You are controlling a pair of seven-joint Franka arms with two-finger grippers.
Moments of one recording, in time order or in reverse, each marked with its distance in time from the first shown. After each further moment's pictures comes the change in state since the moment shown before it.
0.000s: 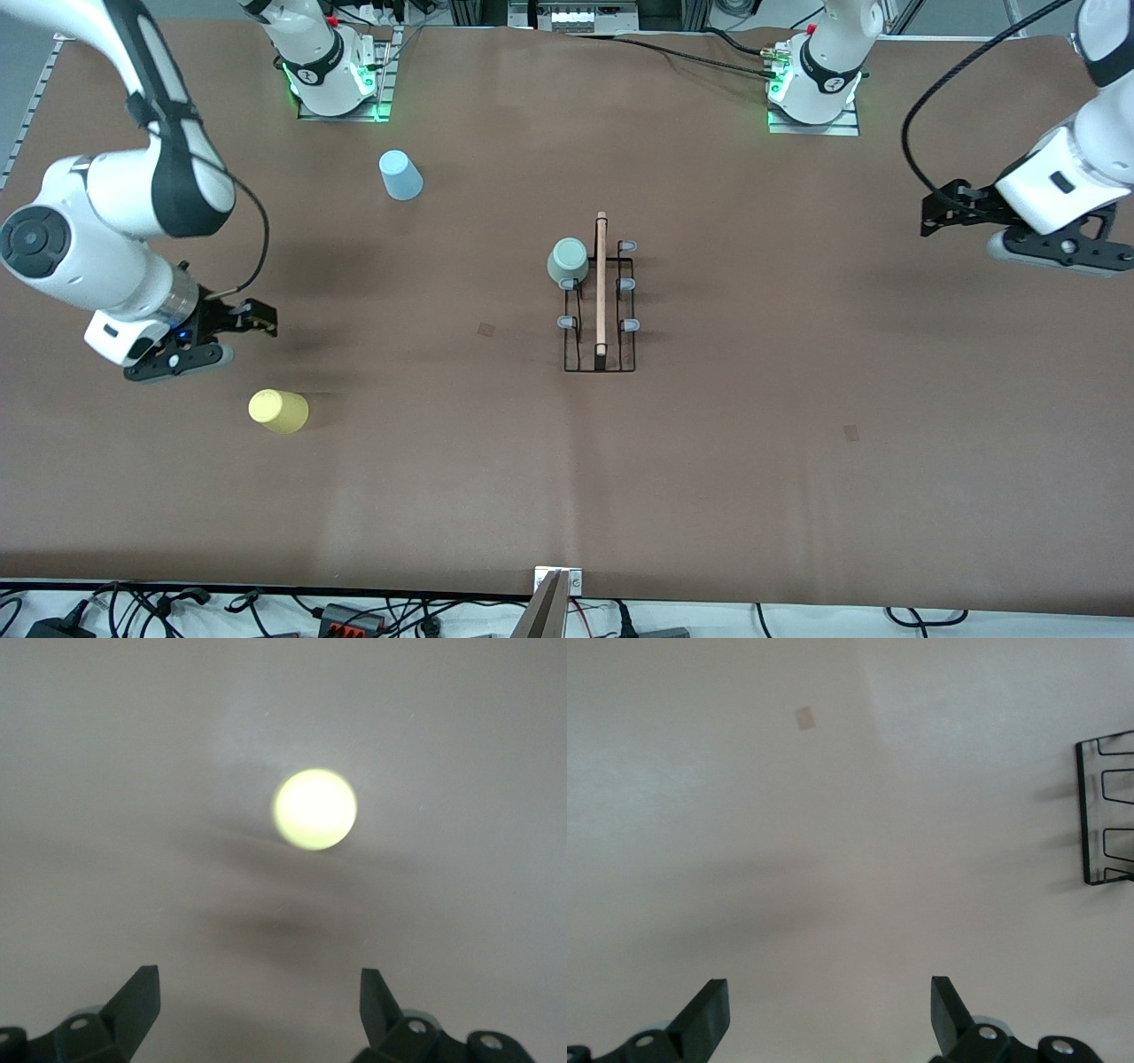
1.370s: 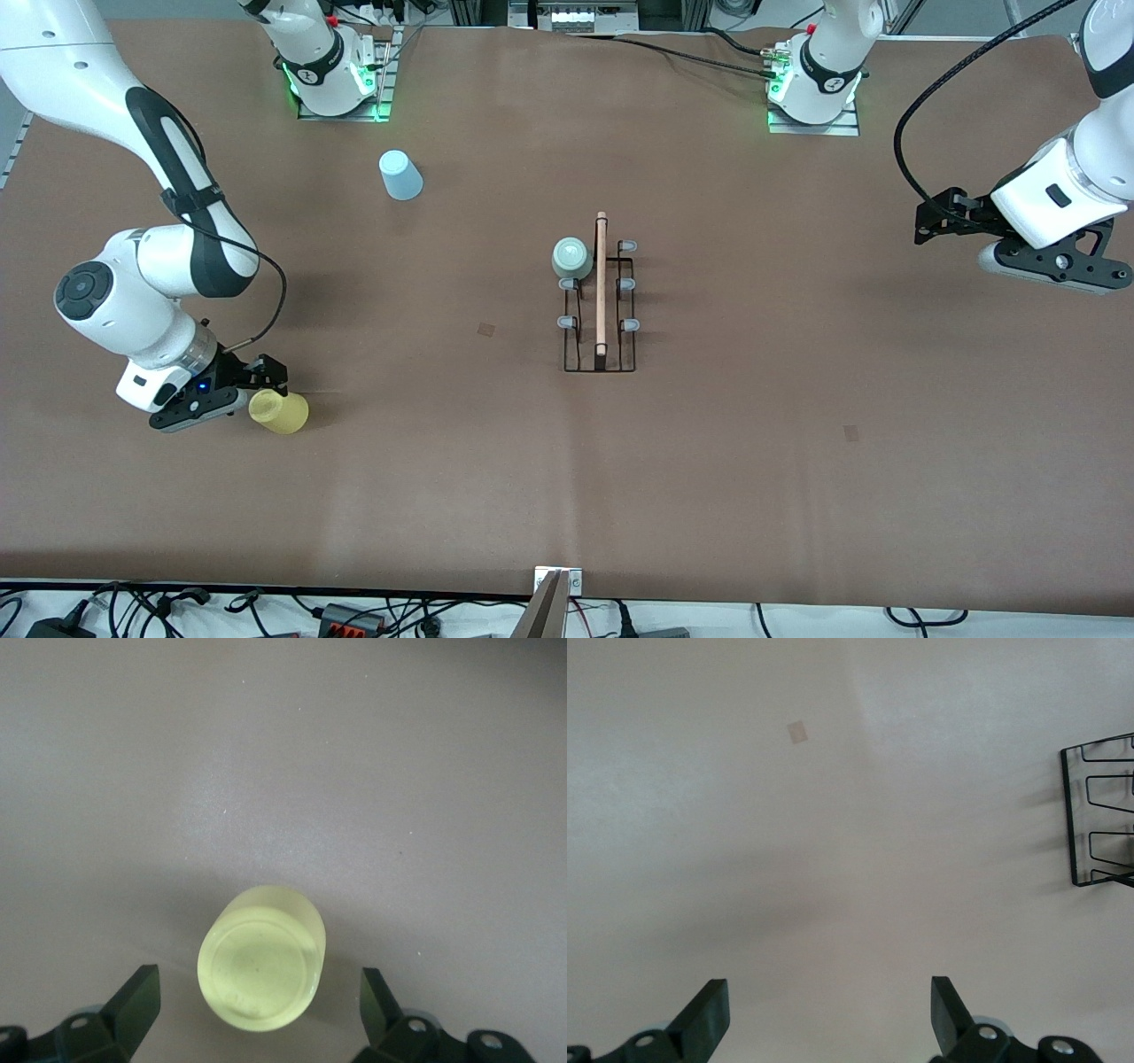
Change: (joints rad) left arm -0.149 0.067 0.134 0.132 0.011 -0.067 -0.002; right arm 0.003 0.230 -0.024 0.036 -0.019 0.381 -0.104
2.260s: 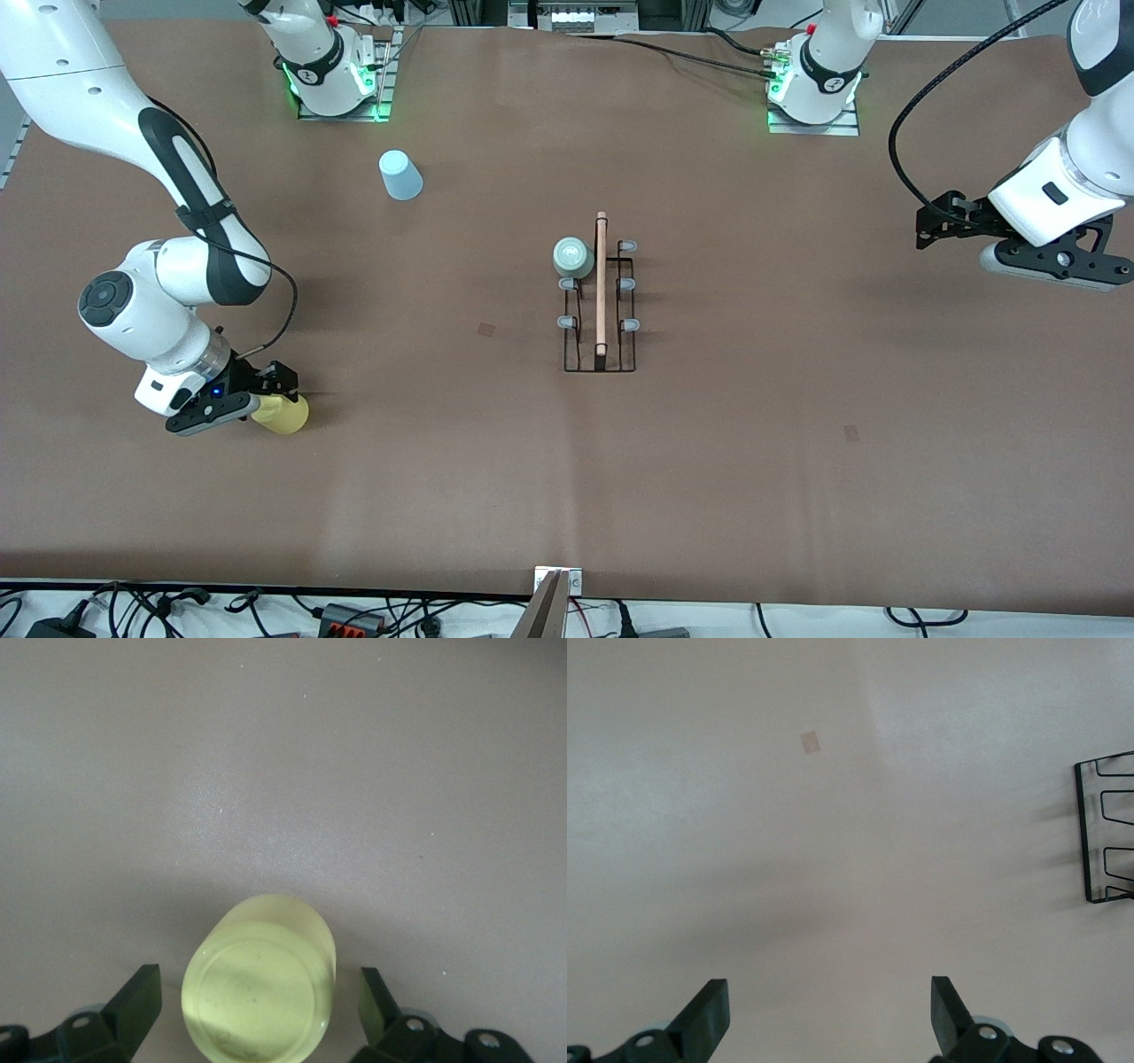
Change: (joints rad) left arm -0.104 -0.031 0.113 -0.060 0.003 0.065 -0.011; right arm 0.000 0.053 -0.001 0.001 -0.001 0.059 -0.007
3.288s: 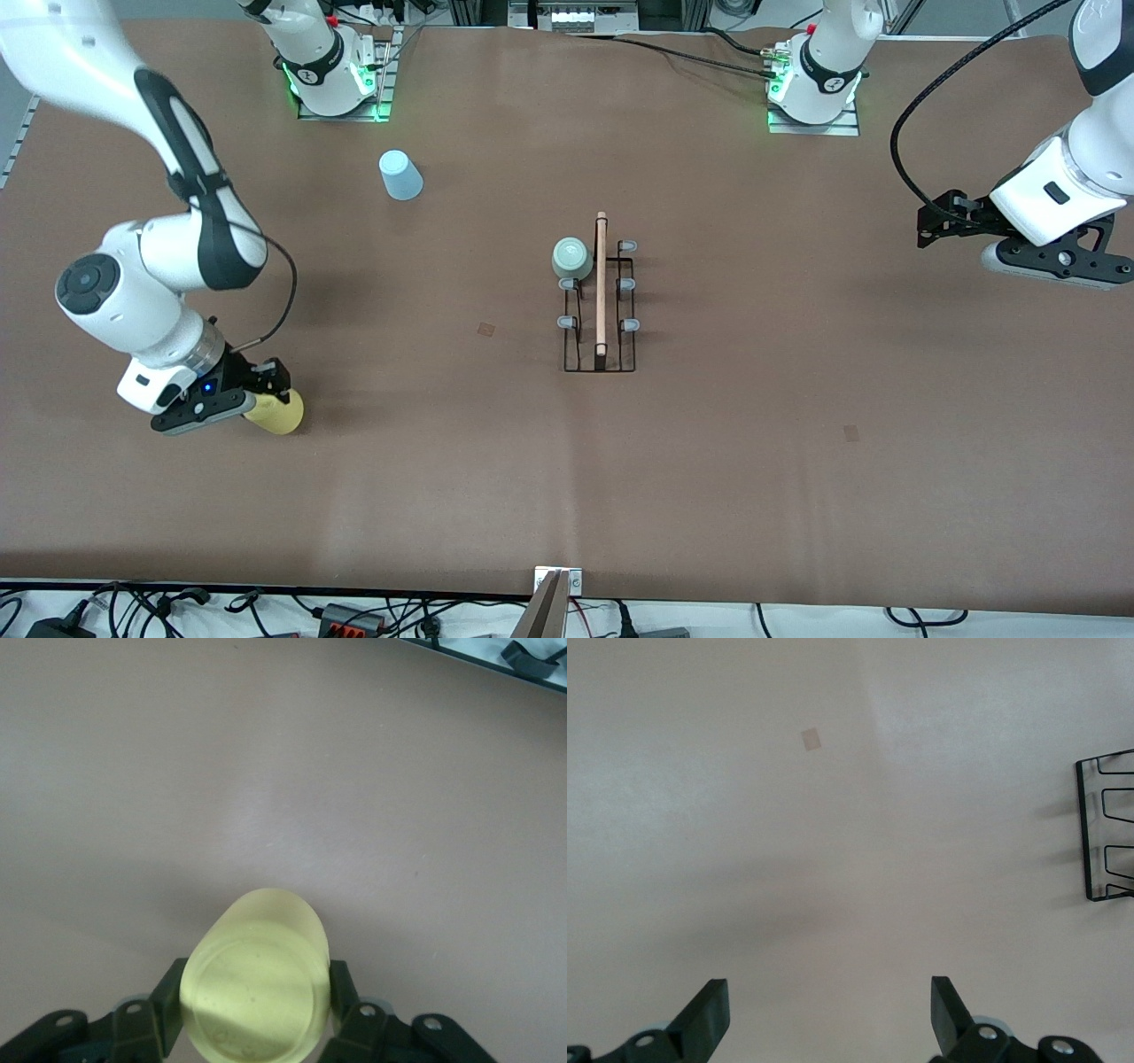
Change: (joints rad) left arm 0.000 -0.001 0.002 0.000 0.000 -0.005 0.000; right arm 0.090 -0.168 0.005 0.042 -0.023 -0.234 0.194
